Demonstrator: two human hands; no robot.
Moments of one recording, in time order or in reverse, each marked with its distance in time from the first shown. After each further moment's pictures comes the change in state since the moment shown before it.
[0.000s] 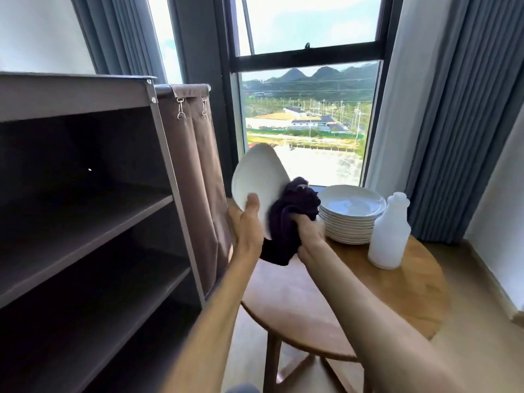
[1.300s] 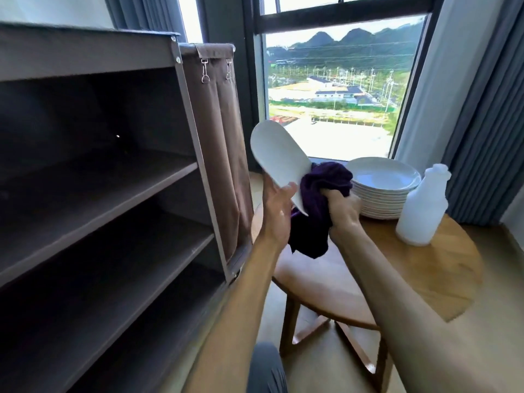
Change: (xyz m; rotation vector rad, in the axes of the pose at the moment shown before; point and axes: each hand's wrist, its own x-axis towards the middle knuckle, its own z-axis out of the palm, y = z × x) left_hand -0.008 -0.033 -0.020 -0.401 -0.349 -0.086; right_hand -0.022 0.004 -0.015 -0.138 0.012 -0.115
